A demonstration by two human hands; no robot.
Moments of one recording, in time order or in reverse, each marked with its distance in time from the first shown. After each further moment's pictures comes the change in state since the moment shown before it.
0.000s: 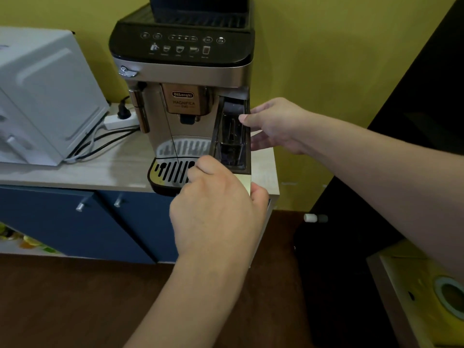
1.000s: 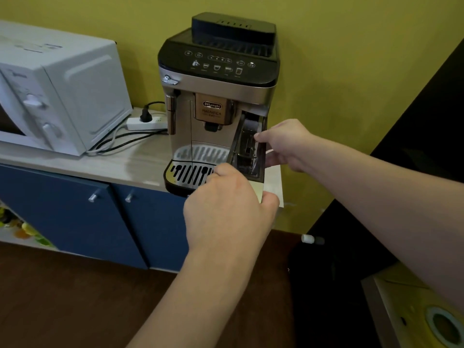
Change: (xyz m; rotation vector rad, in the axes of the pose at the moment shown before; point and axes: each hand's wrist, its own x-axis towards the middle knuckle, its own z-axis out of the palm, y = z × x) left_hand -0.013 -0.020 -0.015 -0.100 -0.043 -0.021; right_hand -0.034 -0.013 0.028 -0.028 0.160 0.043
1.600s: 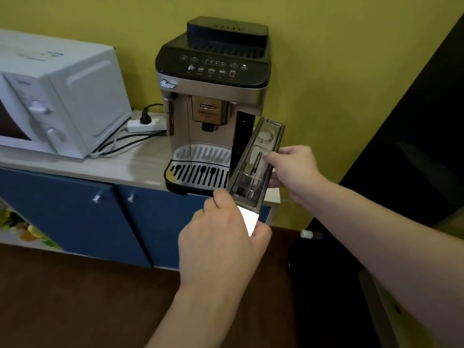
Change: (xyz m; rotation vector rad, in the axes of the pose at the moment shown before) left_hand -0.042 -0.016 0.007 -0.044 -0.030 0.076; right_hand -0.028 0.052 -0.010 0.137 0.136 -0.041
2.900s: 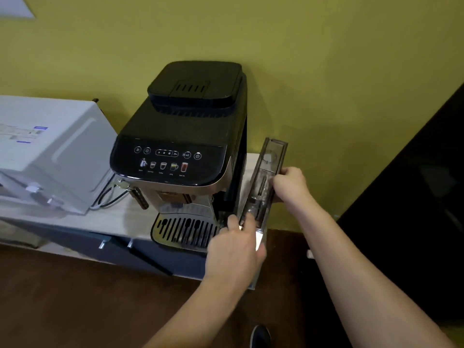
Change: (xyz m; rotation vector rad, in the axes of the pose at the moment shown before) left_hand 0.160 0.118 0.036 0.292 -0.296 0.216; right_hand 0.199 -0.026 -0.057 0.020 -0.082 0.213
